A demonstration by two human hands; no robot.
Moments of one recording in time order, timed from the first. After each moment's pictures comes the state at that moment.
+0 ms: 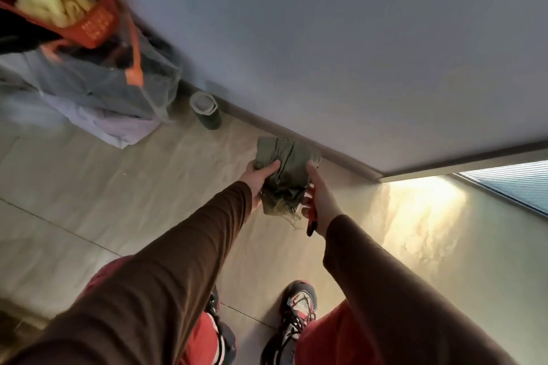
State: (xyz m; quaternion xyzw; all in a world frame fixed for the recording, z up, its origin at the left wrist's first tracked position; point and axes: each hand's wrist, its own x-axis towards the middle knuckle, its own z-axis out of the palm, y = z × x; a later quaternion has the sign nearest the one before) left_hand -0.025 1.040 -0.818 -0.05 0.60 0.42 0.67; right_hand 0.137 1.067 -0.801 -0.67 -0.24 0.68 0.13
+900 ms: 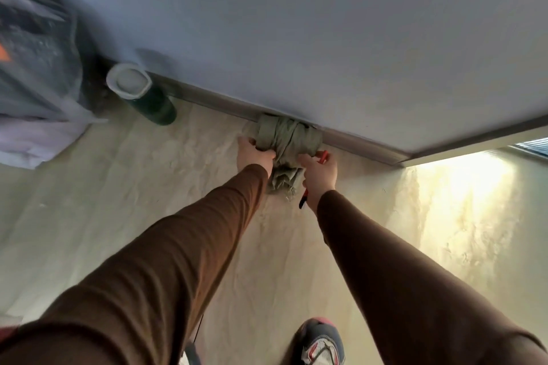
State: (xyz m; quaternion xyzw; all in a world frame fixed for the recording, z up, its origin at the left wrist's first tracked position) left_hand 0.009 1.137 -1.042 0.13 0.80 0.34 0.48; right_hand 0.142 1.139 -1.035 -0.76 -0.23 0.55 0.27
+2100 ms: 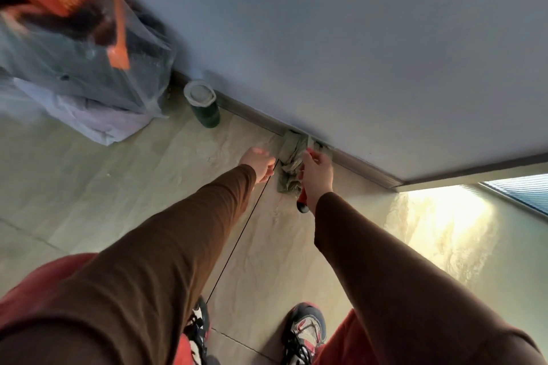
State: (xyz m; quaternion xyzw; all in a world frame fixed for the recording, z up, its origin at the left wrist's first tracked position) left_hand -0.049 1.088 -0.918 0.12 0.74 0.30 0.59; right_hand 0.090 1.113 -0.901 -0.71 -0.36 0.56 0.22
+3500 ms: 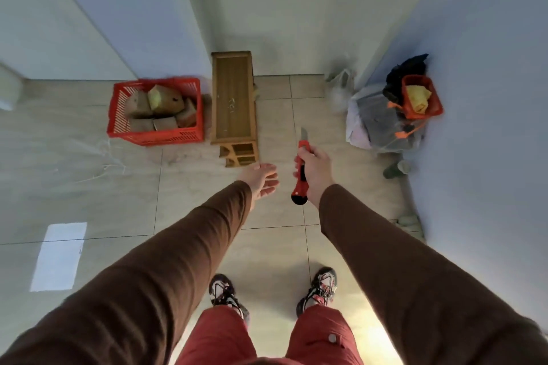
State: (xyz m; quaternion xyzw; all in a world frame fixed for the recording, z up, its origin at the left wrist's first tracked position) left_hand -0.046 0.475 -0.350 -0.30 0.63 0.64 0.33; right_hand -0.047 0.618 -0.347 -0.37 -0.59 0.71 -0.10
